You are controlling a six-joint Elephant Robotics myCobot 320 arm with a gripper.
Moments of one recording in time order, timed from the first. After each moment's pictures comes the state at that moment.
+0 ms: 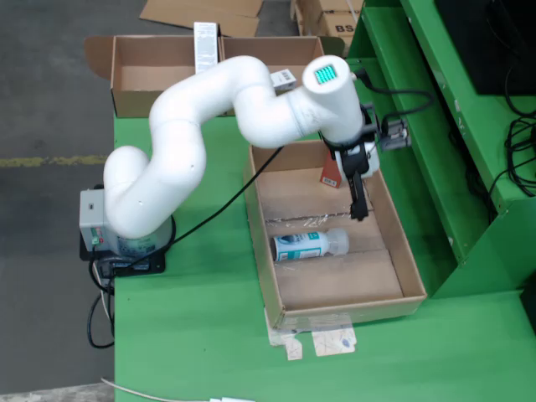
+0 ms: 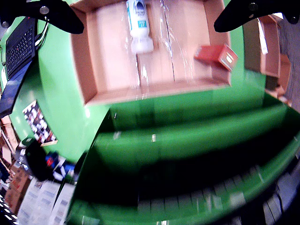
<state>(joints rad) 0.01 -0.55 -0.44 -0.07 1.56 0.15</state>
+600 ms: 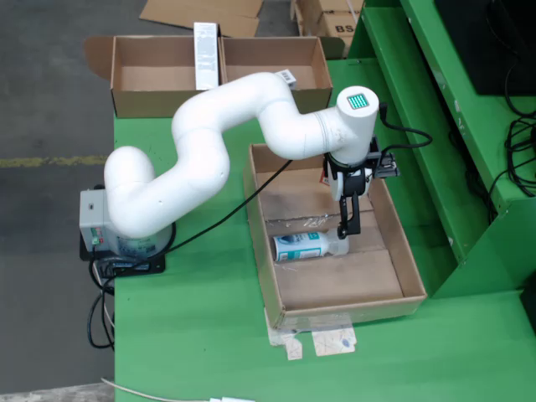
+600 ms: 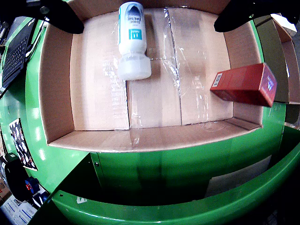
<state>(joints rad) 0.08 -0.82 -0.34 -0.24 1.55 0.14</state>
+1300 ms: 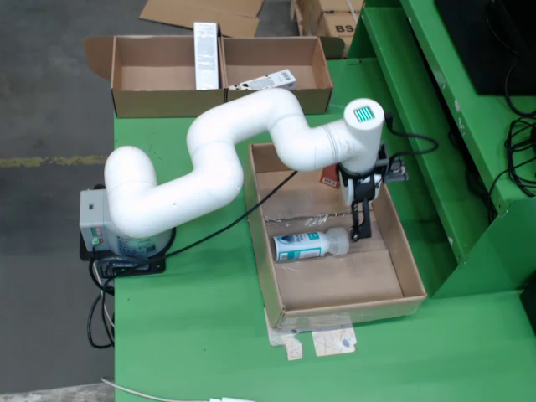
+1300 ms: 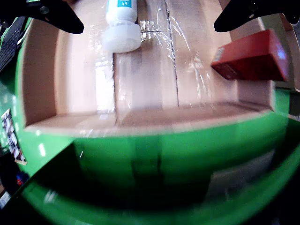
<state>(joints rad) 0.09 -1.15 -0.03 -0.15 1.55 0.15</state>
